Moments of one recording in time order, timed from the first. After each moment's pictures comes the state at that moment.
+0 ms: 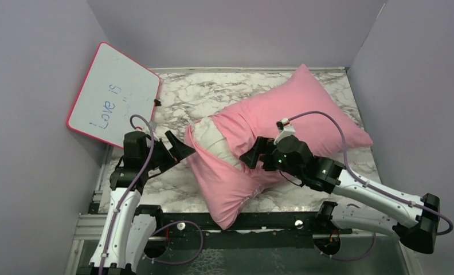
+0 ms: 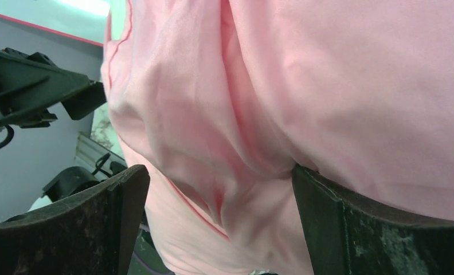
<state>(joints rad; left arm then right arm) -0.01 0.70 0.62 -0.59 0.53 -0.69 0.99 0.97 0.82 -0.38 0.24 0.85</state>
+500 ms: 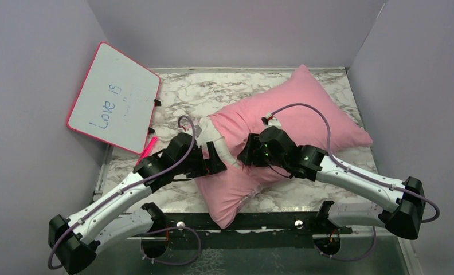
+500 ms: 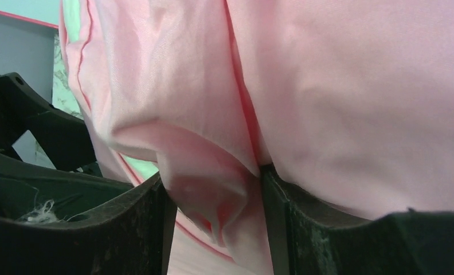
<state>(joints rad) -0.70 0.84 0.73 -0.59 0.17 -0.85 0.99 1.17 0.95 -0.44 0.21 0.84</state>
